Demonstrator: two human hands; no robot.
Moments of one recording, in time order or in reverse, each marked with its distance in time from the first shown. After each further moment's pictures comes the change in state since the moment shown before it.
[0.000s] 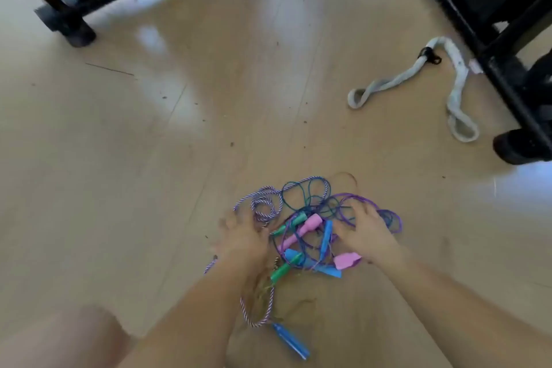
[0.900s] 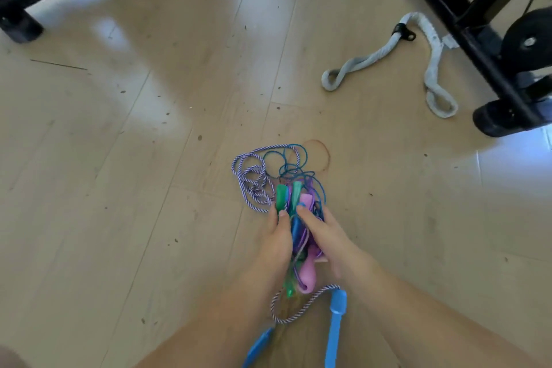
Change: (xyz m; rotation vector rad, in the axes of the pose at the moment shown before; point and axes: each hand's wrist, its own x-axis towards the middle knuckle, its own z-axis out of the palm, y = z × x) left_hand 0.009 0.071 0.116 -1.142 -0.284 0.022; right_hand -0.014 -0.008 0.053 0.942 -0.217 0.281
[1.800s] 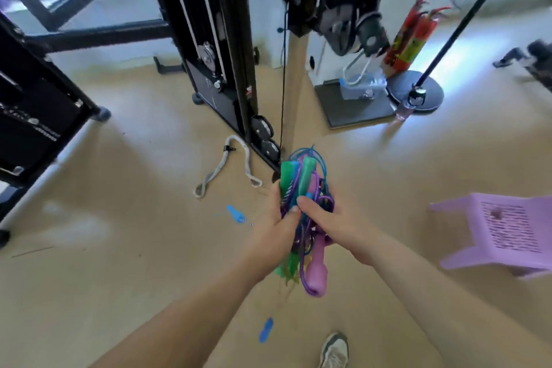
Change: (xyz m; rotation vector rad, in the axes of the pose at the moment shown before) left_hand -0.659 0.468 0.374 0.427 -0.567 0.472; right_hand -0.716 -0.360 -0.377 0.057 0.233 -0.415
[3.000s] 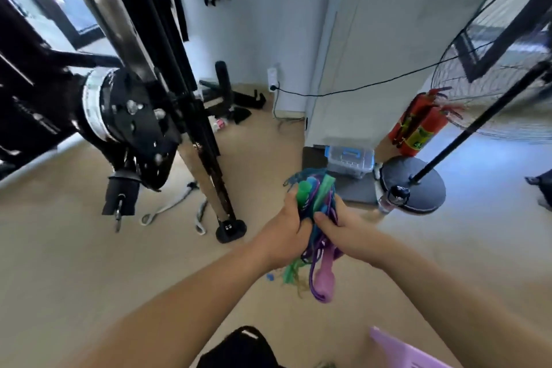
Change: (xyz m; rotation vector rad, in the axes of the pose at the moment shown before) left_hand 0.354 0.193 0.361 0.445 0.107 -0.009; right_hand 0.213 -0.131 -0.509 -0.474 -0.309 -0.079
